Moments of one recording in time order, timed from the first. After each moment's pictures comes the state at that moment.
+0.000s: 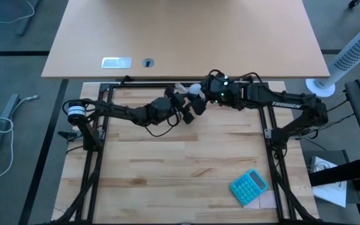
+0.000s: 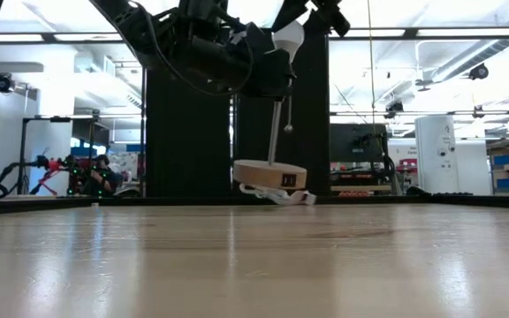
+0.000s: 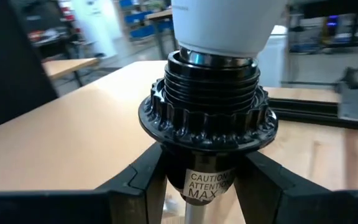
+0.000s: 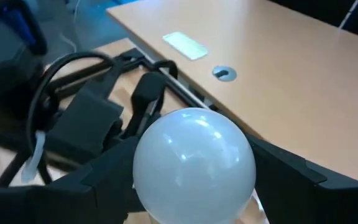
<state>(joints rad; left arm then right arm) 0.19 1.74 1.02 0.64 -0.46 0.12 -0.13 1.43 1.45 -0.54 0.43 0.25</state>
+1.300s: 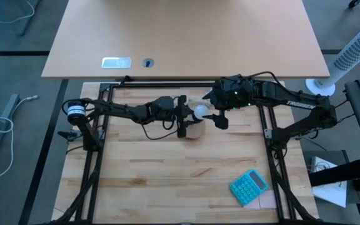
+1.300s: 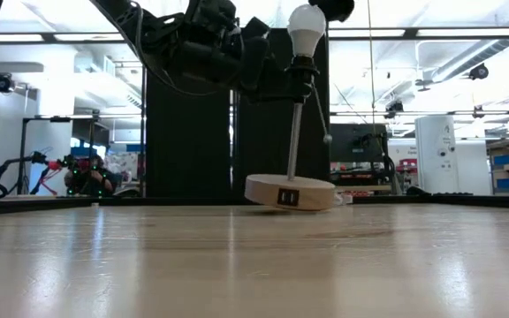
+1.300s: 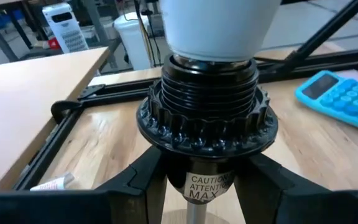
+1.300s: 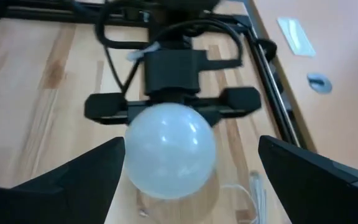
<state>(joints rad) 0.21 1.74 1.03 0.47 0.16 0.20 -0.14 1.30 1.45 -0.78 -0.02 -0.20</state>
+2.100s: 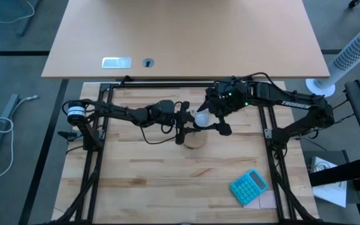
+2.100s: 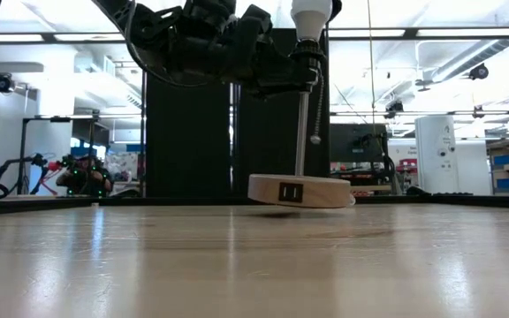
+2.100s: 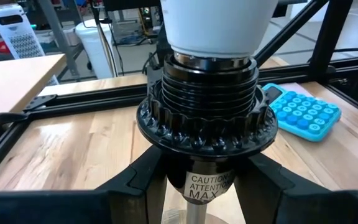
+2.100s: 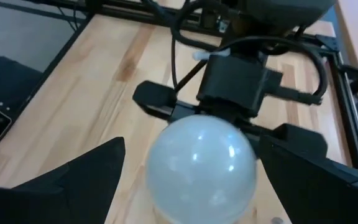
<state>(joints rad) 0.16 1.74 1.03 0.48 0.27 0.14 -0.14 1.34 1.45 -0.77 -0.30 -0.31</state>
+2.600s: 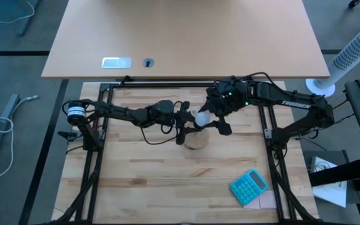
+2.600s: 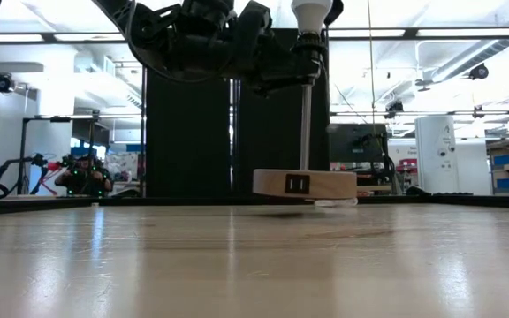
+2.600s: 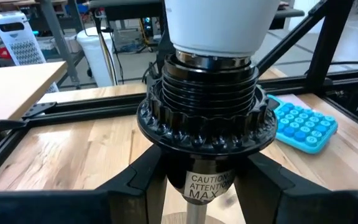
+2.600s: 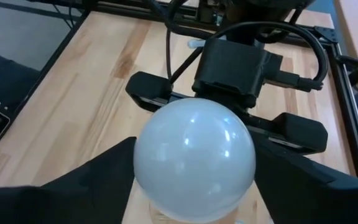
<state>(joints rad) 0.16 1.74 1.03 0.53 0.27 0.11 -0.14 1.34 1.45 -0.78 -0.29 -0.29</state>
